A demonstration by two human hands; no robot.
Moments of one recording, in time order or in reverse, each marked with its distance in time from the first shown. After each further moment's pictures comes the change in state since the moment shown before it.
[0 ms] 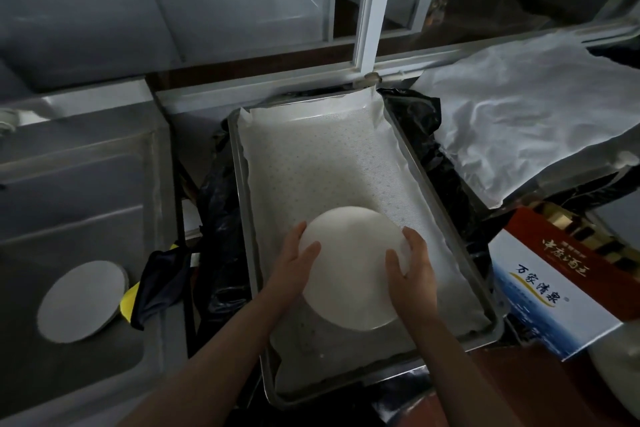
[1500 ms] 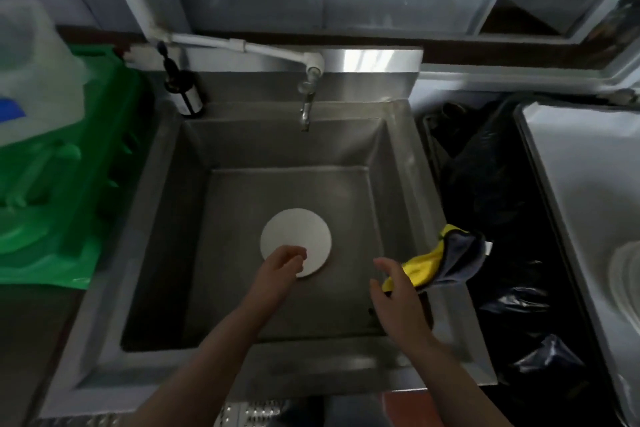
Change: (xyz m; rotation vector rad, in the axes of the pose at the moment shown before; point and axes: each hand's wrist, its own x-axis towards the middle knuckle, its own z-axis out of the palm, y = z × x) left_hand -0.105 -0.186 -0.512 -0.103 0.294 -0.217; right_hand -0.254 -0.195 0.413 -0.127 -0.568 -0.033
